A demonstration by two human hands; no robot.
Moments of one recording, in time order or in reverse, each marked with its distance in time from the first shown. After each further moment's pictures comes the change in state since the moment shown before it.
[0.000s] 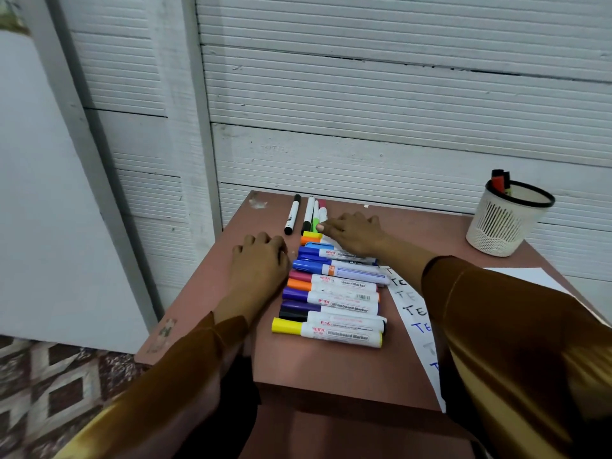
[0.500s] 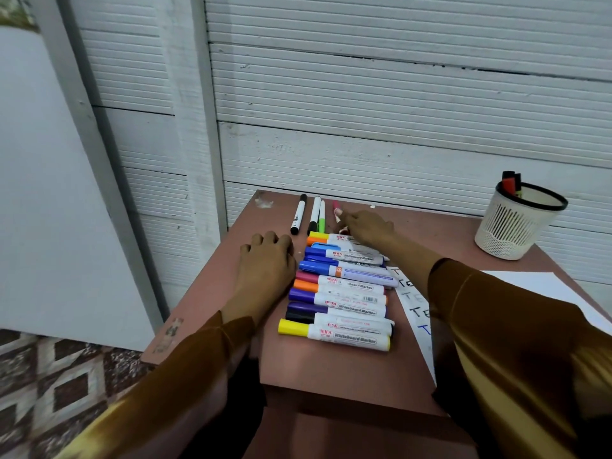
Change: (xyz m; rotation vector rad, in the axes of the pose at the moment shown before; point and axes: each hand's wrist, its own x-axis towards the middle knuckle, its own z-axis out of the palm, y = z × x) left_hand 0.000 0.002 -0.001 0.069 -0.014 0.026; right_hand 0.017 0.007 0.001 0.325 0.055 0.218
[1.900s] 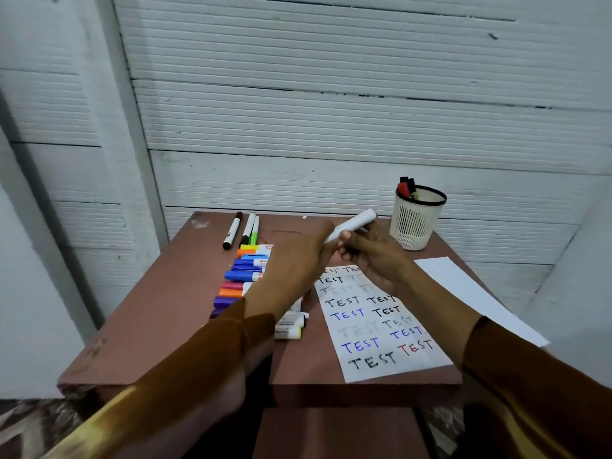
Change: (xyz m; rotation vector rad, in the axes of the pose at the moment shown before) left_hand -0.024 0.149 -0.040 -0.262 0.171 0.460; right_hand -0.127 0.092 -0.058 1.411 0.029 -0.300
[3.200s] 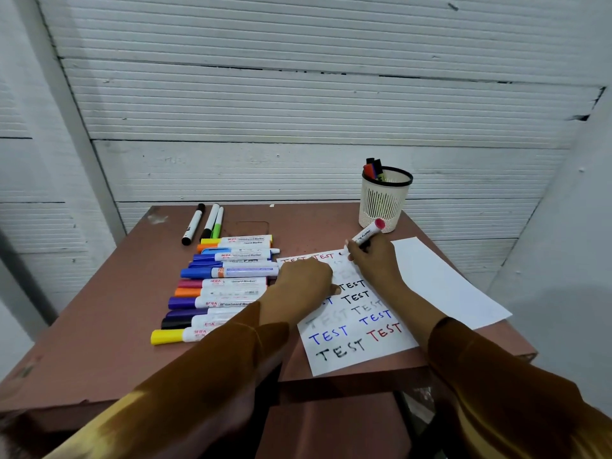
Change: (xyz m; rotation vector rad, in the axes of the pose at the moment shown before) left_hand 0.009 0.047 0.057 0.309 -0.681 0.017; right_hand -0.003 0.048 -0.077 -0.831 0.549 -0.091
